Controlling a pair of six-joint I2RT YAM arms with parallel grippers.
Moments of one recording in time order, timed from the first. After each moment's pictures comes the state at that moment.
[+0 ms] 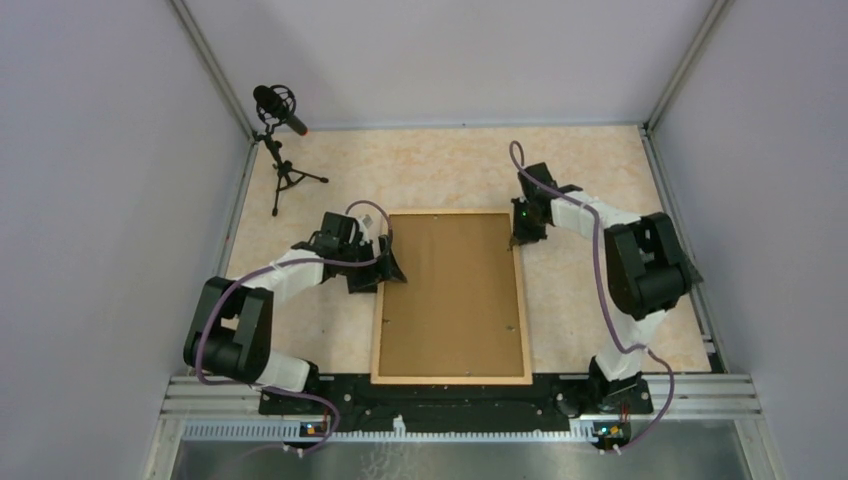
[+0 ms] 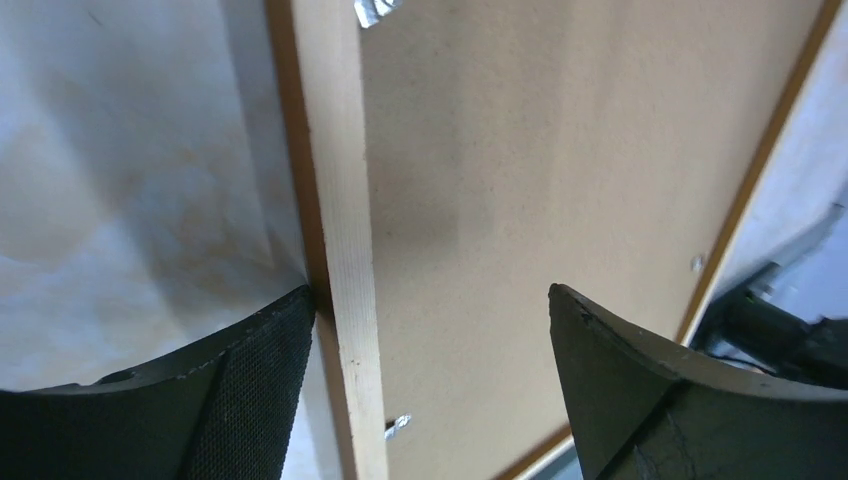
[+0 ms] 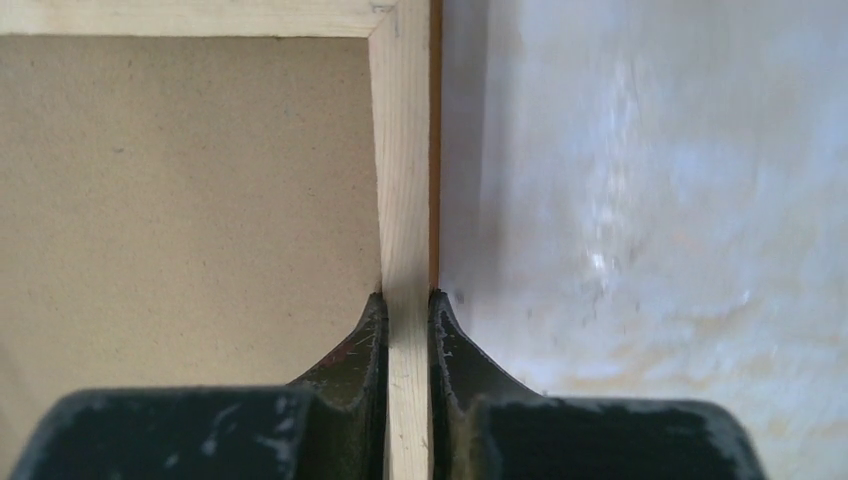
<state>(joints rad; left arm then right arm) -0.28 1.47 0.72 -0.28 0.42 -0.49 0.35 1.77 1.12 -0.47 -0.02 0.43</state>
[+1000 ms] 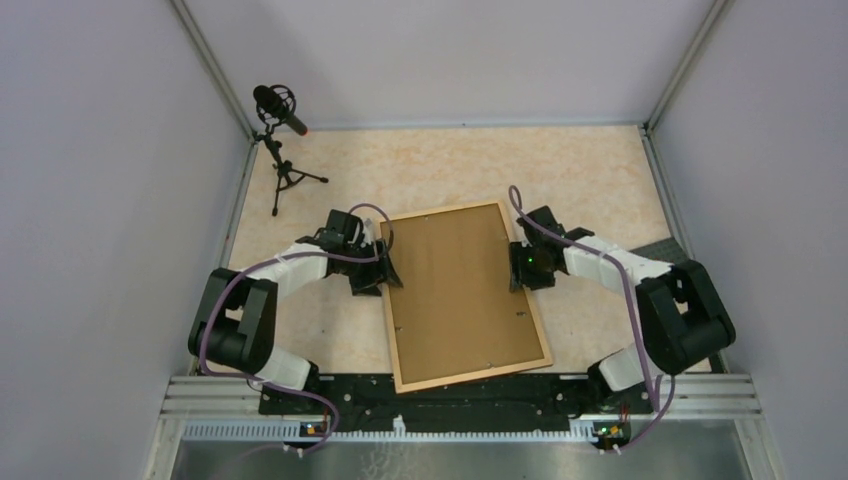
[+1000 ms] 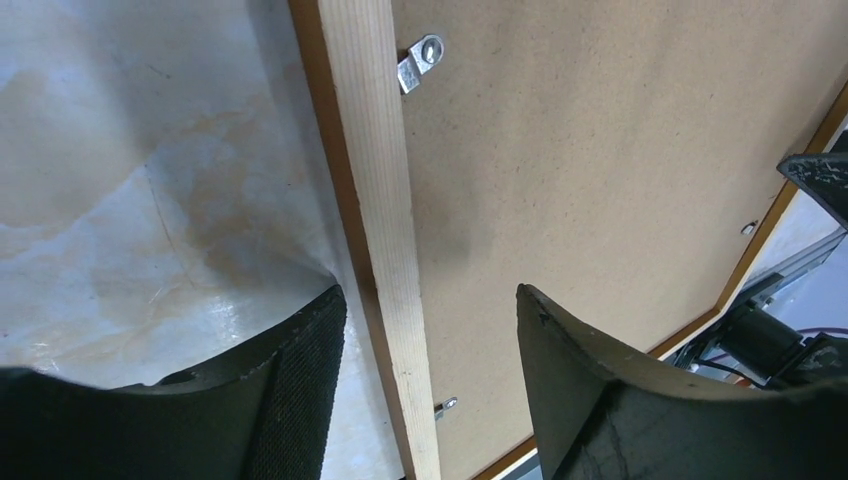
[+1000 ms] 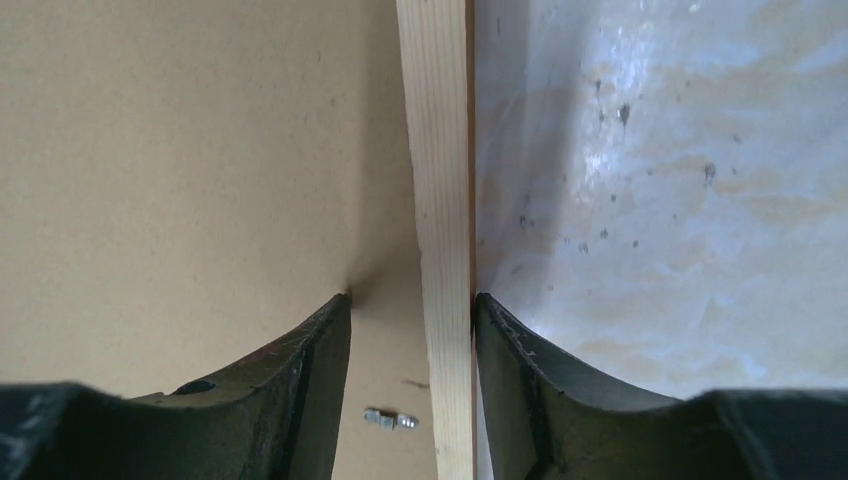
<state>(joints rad) -0.28 1.50 0.74 -0.37 0.43 -0.56 0.45 1.45 0.79 -0.52 -0.05 0.37</state>
